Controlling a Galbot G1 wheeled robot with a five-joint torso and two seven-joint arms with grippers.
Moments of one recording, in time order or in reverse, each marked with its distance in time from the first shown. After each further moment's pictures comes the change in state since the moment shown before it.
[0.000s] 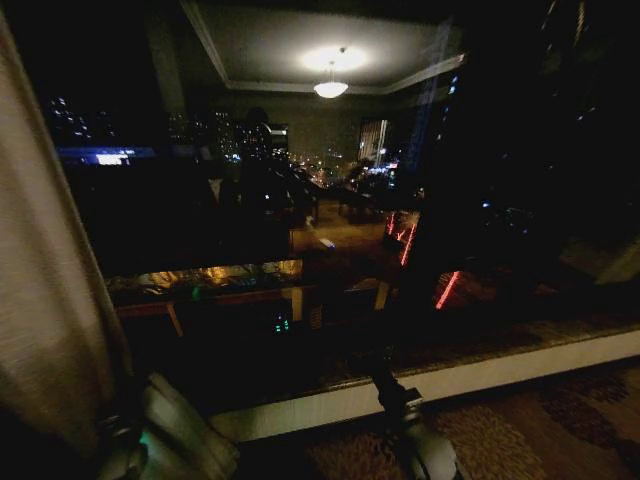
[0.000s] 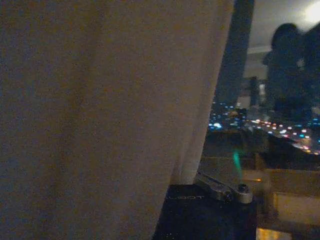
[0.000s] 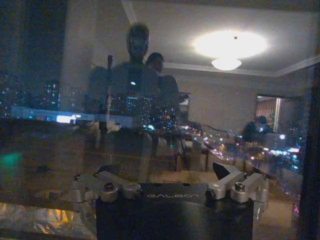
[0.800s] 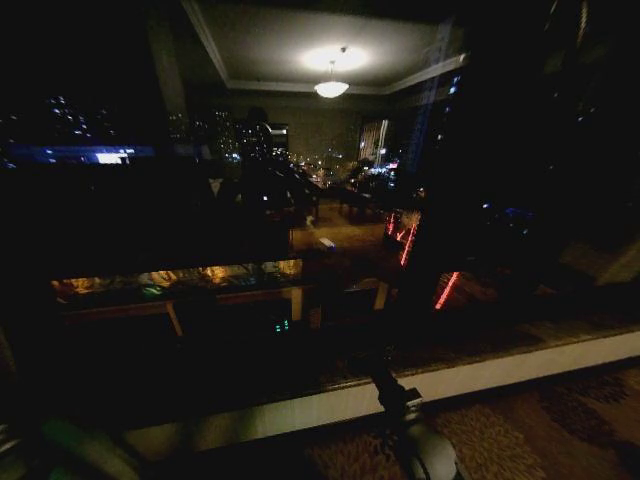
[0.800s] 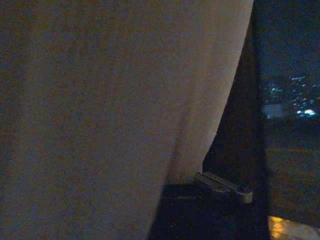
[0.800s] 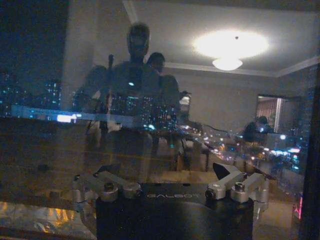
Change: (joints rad) left arm -0.177 0.281 -0.192 0.434 -0.065 -0.011 -0.025; right arm 0.000 0.000 0.000 0.000 0.000 0.000 0.000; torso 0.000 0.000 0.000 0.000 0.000
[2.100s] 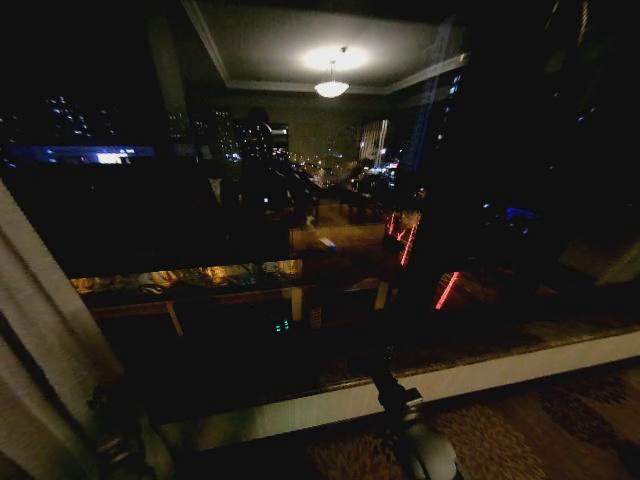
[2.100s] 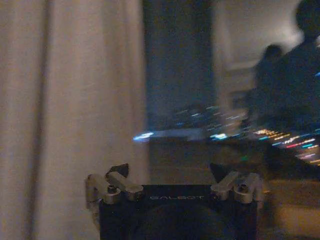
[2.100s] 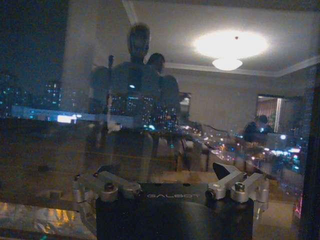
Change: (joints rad) left arm 0.385 -0.477 0.277 -0.800 0.234 -0.008 -0.066; right arm 0.000 0.000 0.000 0.000 0.000 0.000 0.000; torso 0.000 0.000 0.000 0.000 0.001
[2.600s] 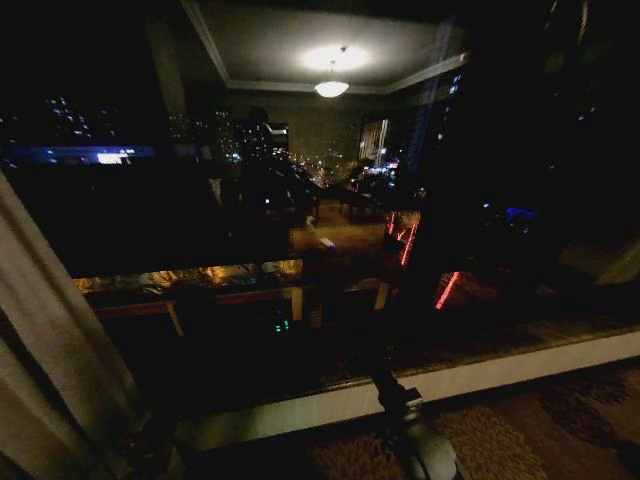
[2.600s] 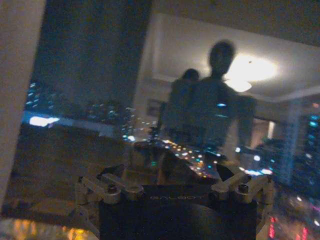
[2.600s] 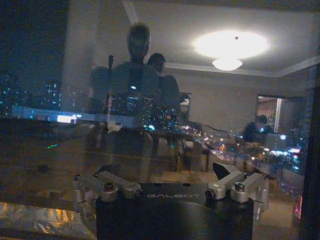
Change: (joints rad) left arm -0.048 -0.016 -0.033 0.030 -0.265 0.039 0.421; right arm 0.000 0.000 0.000 0.000 0.000 0.000 0.000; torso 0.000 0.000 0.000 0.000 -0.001
